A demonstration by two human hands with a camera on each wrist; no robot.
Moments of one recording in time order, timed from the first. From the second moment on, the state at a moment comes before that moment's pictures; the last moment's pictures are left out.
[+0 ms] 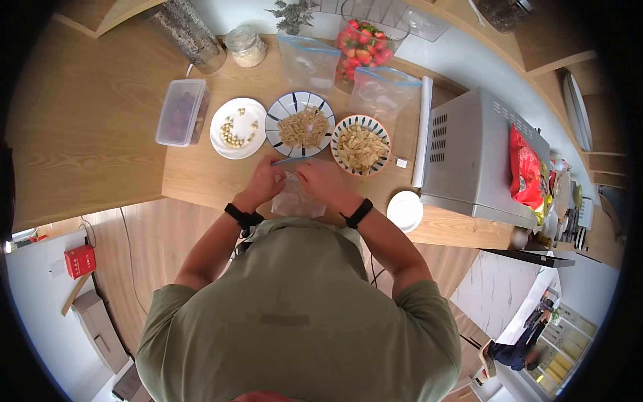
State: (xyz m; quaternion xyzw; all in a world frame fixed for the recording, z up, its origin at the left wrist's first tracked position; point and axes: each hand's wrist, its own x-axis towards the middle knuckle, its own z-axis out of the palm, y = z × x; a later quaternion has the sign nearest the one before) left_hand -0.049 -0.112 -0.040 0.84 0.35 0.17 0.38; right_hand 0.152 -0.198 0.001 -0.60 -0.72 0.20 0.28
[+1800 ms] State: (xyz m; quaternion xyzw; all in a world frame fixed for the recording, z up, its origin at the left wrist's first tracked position) left_hand -0.082 -0.073 -0.046 0.87 0.27 0.13 0.39; right_hand 0.152 -0.082 -0.038 -0.75 -0.62 0.14 0.17
